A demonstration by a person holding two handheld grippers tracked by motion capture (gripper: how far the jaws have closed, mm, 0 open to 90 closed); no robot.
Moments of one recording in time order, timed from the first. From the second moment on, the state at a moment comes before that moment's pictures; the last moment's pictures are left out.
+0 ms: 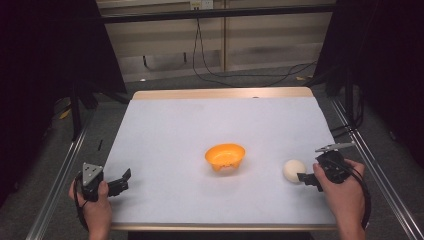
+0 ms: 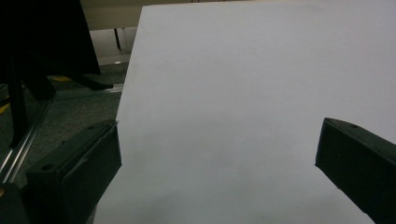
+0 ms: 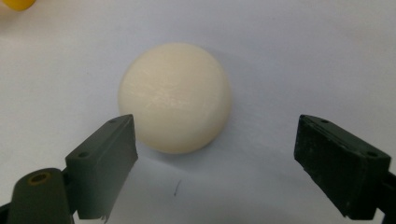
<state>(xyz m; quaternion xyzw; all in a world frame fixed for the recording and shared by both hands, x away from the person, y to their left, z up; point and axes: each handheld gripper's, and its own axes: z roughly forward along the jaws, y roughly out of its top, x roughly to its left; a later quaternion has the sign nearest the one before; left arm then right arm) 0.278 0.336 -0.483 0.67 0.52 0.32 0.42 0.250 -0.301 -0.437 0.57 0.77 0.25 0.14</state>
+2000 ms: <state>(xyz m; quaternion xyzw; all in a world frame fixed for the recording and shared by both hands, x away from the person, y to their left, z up) 0.278 0.337 -0.483 0.67 0.52 0.32 0.42 0.287 -0.260 -0.442 0.56 0.79 0.24 0.11</state>
